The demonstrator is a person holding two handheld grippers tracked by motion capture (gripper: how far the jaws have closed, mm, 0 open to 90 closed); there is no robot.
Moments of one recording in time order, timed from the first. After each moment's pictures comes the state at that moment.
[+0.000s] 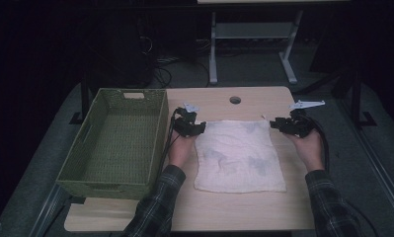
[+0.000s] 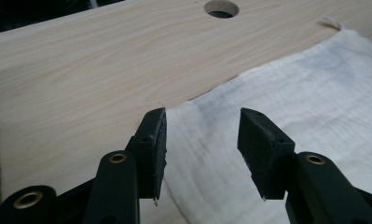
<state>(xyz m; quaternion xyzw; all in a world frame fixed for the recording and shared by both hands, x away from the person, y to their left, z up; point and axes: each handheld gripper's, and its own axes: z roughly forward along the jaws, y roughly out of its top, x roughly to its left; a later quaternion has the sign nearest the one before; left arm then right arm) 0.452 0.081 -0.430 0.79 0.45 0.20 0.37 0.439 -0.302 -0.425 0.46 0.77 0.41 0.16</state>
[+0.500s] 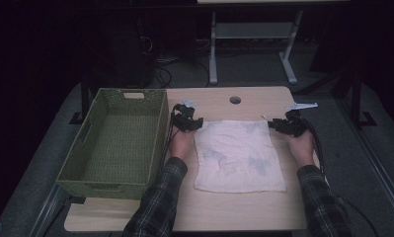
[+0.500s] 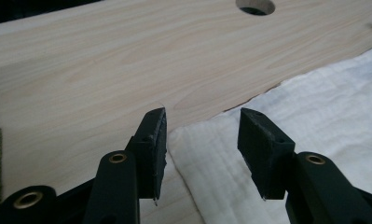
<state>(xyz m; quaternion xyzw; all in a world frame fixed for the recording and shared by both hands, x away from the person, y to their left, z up) 0.481 0.085 -0.449 0.78 0.47 0.21 0.36 0.465 -0.304 -0.462 0.49 0.76 0.40 0.15</state>
